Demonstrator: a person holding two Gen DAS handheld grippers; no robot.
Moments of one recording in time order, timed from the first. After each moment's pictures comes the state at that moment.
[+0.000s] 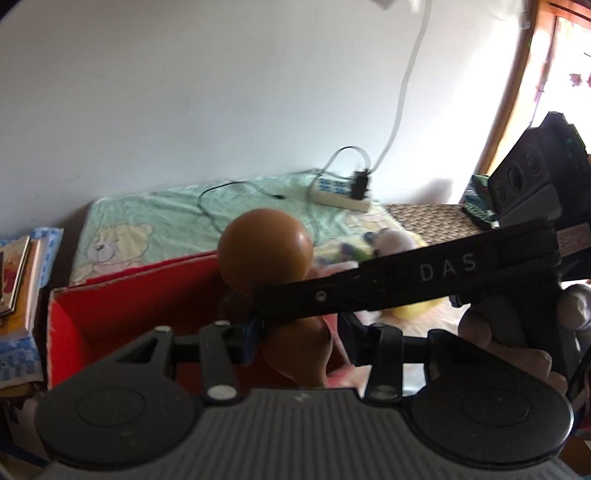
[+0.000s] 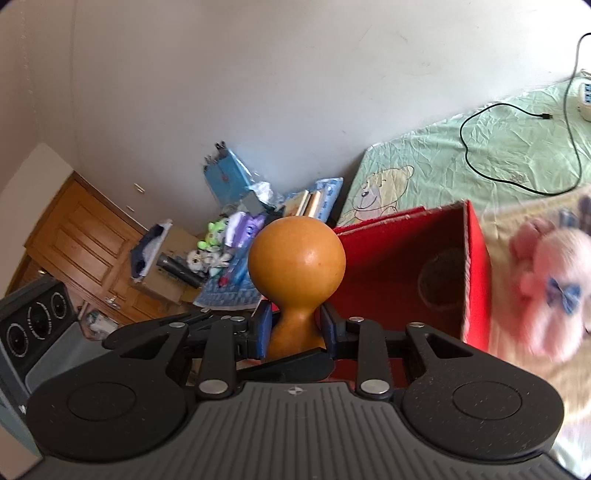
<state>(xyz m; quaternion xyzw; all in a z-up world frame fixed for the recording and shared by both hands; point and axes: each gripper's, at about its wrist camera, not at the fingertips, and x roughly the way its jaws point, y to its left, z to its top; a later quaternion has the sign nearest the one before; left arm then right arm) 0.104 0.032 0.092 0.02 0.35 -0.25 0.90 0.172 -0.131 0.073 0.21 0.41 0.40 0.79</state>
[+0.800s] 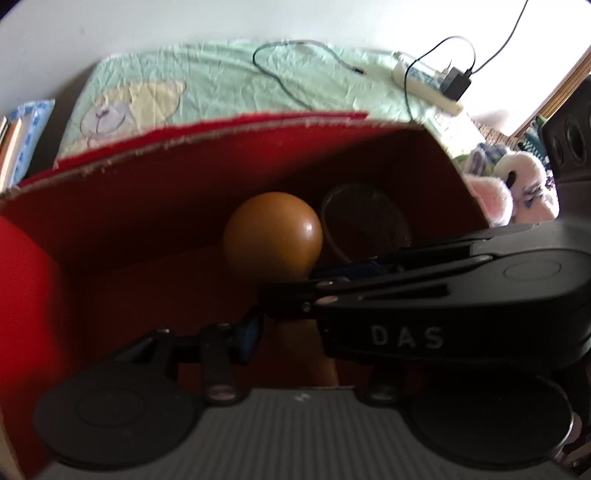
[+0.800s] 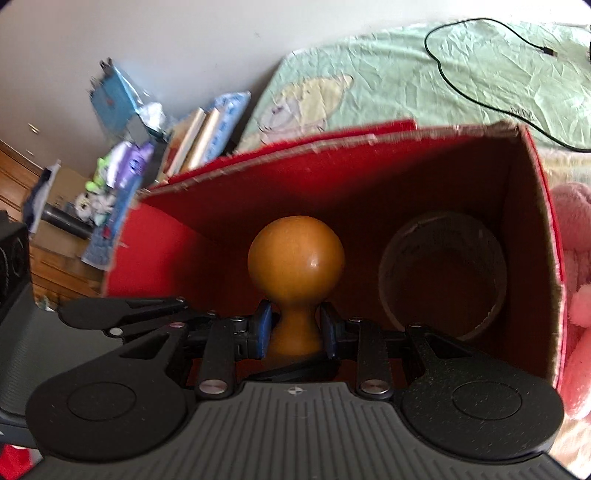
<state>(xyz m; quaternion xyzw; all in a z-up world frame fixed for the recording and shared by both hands) 0.220 0.068 -0.027 0.01 0.54 -0.21 0.81 0.247 -0.037 -0.028 0.10 0.55 0.30 0.78</state>
